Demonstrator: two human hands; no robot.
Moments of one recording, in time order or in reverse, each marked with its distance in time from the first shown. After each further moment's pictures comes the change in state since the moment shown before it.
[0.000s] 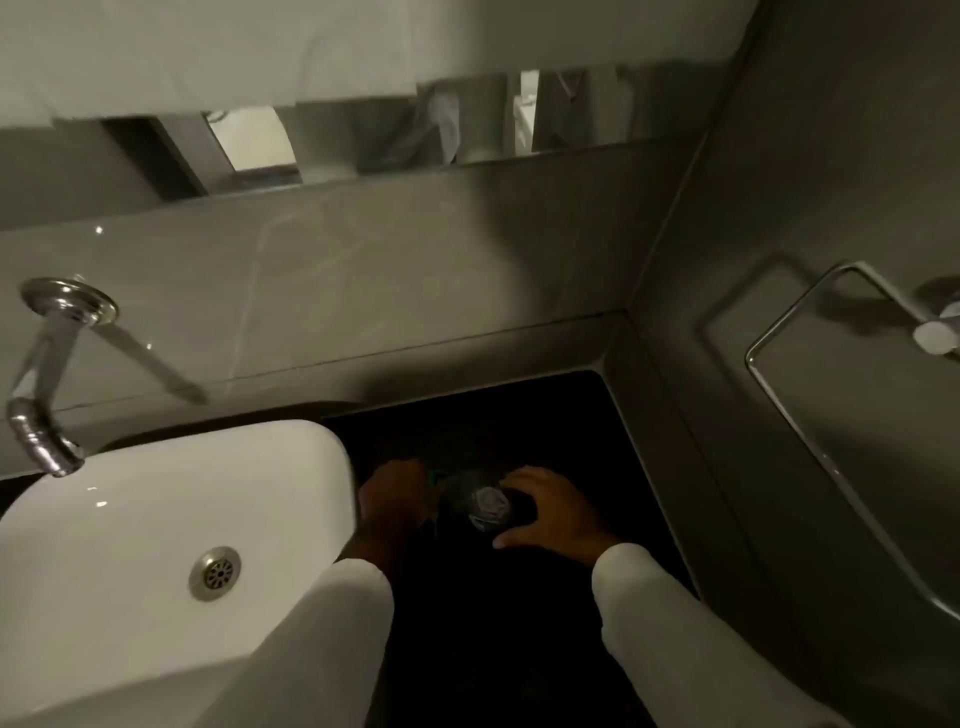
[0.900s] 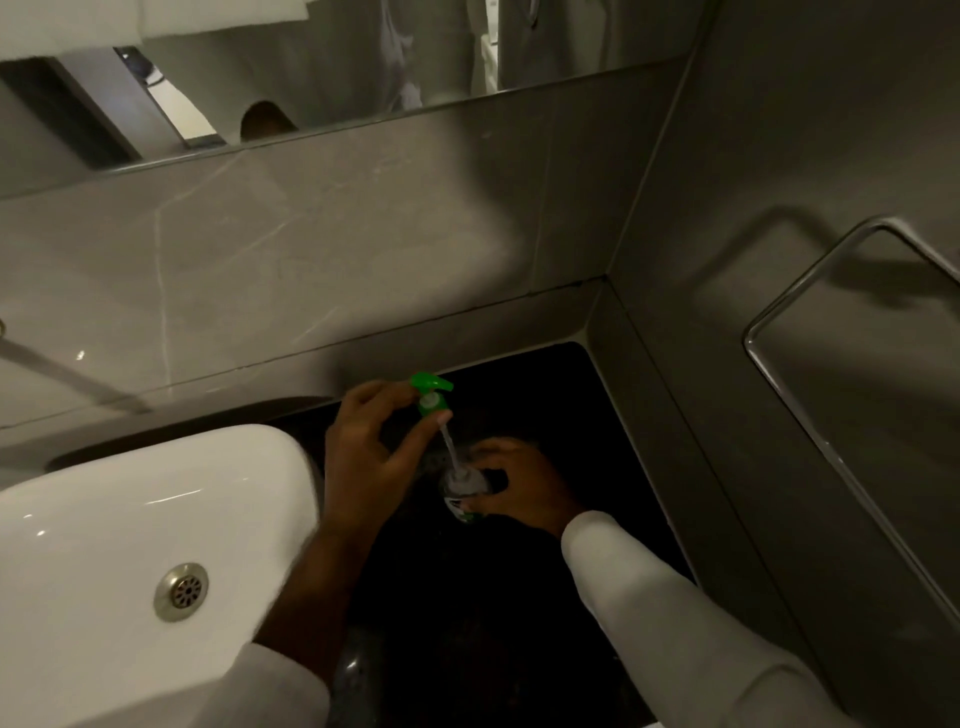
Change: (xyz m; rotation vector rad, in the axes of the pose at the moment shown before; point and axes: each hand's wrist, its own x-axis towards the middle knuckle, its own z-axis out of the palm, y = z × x) left_hand -0.035 0.038 -0.060 -0.758 0.710 0.431; right_hand 0.043 0.011 0.006 0.099 0.130 -0.024
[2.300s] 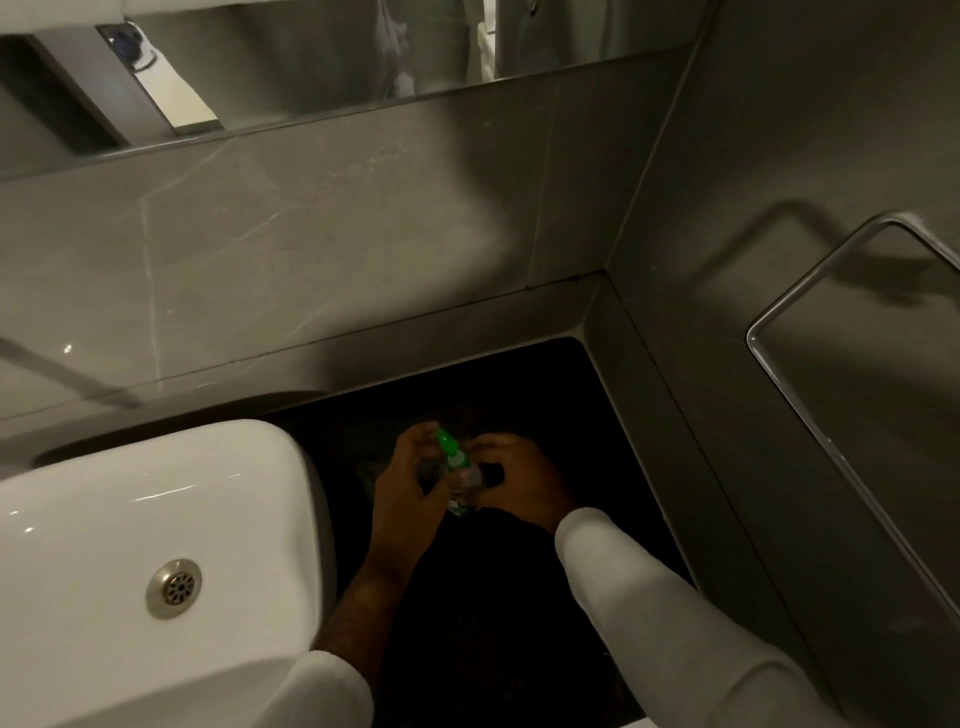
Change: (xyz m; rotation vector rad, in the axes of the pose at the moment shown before) left_hand -0.060 -0.050 0.047 -0.283 -0.287 -0.409; right_hand -0.001 -0.003 0.001 0.092 0.046 -0.025
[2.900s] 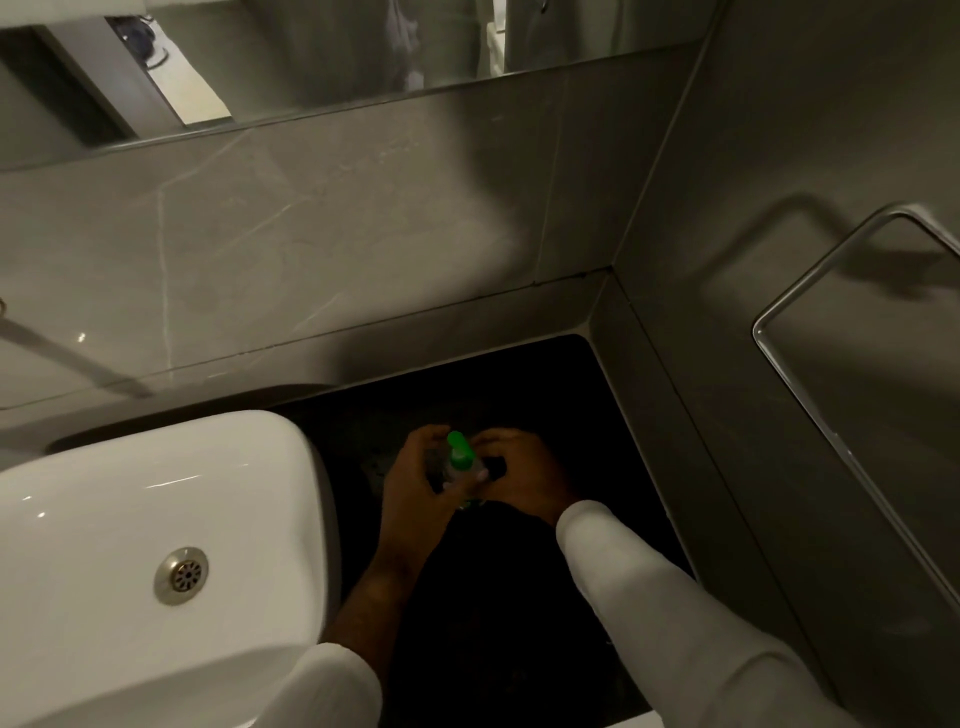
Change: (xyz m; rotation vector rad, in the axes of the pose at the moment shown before) left_hand -0.008 -0.002 0.007 -0.027 0.039 0.051; right_hand 0.006 0.003 0.010 0.028 0.060 0.135
